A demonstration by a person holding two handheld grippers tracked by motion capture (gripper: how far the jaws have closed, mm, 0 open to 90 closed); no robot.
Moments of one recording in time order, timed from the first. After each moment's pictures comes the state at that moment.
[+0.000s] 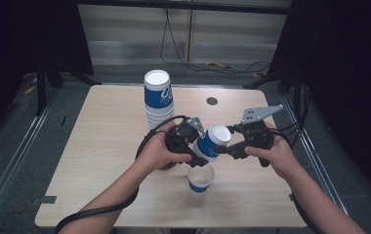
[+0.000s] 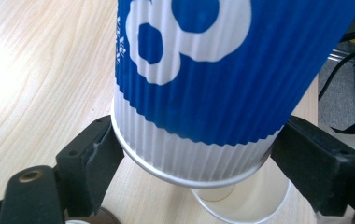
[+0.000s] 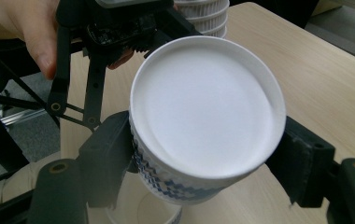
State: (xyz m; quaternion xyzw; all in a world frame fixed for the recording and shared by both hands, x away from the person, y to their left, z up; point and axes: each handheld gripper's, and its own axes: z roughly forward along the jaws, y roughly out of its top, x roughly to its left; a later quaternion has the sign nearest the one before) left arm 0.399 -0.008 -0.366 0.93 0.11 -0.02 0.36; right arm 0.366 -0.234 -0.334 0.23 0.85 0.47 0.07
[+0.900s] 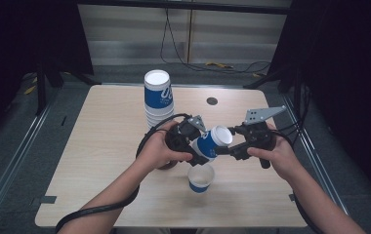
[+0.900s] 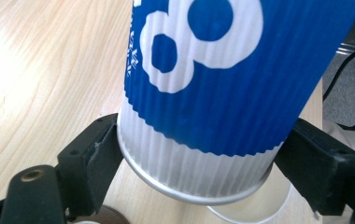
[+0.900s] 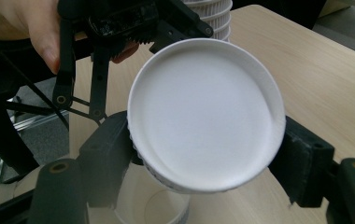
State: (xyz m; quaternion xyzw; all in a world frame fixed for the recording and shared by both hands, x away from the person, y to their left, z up) left arm 0.399 -0.011 -0.357 0.93 0.10 0.00 0.35; right arm 0.365 -0.240 -0.337 0.24 0.84 0.49 0.05
